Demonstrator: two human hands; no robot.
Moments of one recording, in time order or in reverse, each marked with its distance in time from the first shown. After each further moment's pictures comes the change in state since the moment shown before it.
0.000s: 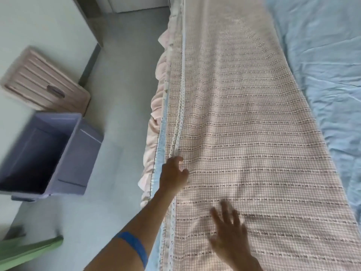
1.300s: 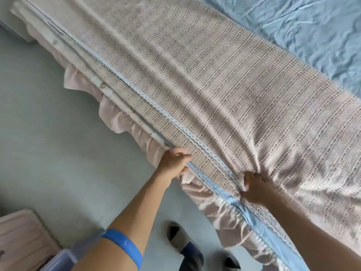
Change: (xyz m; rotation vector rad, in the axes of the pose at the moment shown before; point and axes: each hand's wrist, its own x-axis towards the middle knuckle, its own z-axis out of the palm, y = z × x) left_hand 0.345 0.057 -0.151 0.059 -0.914 0.083; right_hand 0.234 -0.161 -0.078 0.732 -0.144 0.816
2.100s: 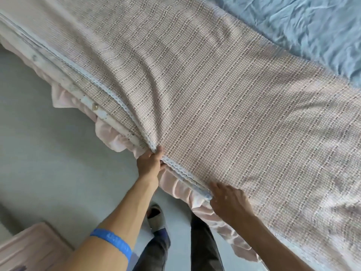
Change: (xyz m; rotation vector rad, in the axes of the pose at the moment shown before) left_hand 0.081 0.032 -0.068 -0.431 0.382 -0.177; right_hand -0.001 -0.134 0.002 -0.292 0.407 -0.364
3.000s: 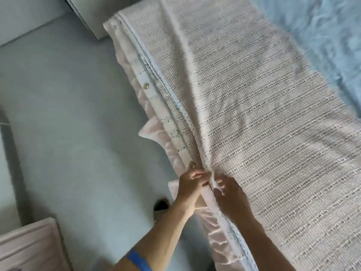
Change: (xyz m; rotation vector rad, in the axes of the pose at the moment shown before) left_hand 0.149 0.149 -0.113 -0.313 -0.227 0.016; right_hand 0.298 -0.228 -0.090 0.463 -0.113 0.146
